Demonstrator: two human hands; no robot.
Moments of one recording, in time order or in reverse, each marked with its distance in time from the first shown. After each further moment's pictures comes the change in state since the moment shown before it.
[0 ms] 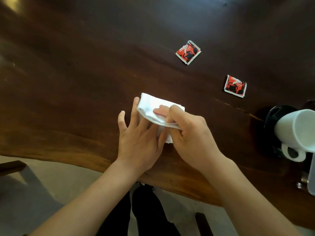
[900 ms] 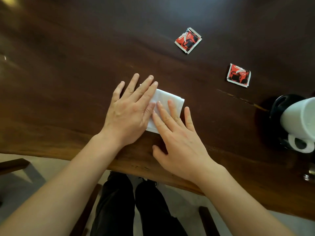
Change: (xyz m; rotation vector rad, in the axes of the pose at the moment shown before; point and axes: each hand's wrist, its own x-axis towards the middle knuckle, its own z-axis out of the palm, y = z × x) left_hand 0.037 -0.042 -0.012 -0.074 0.140 0.152; right_hand -0.022 0.008 0.035 -0.455 -0.313 0.056
